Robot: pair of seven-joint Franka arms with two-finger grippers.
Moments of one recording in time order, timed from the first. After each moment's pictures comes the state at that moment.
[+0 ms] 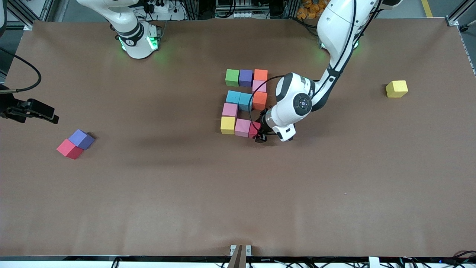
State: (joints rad) left arm -0.52 0.59 -0.18 -1.91 -0.53 2.59 -1.61; right arm 0.03 0.21 -0.07 -1.30 0.05 1.49 0.03
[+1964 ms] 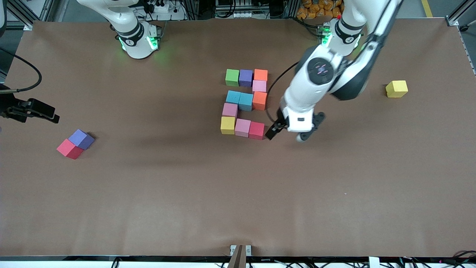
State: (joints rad) left arm -0.32 0.25 -0.25 -1.79 -0.06 2.16 -1.20; right arm 0.03 0.21 -0.06 -1.29 0.05 1.48 0.03
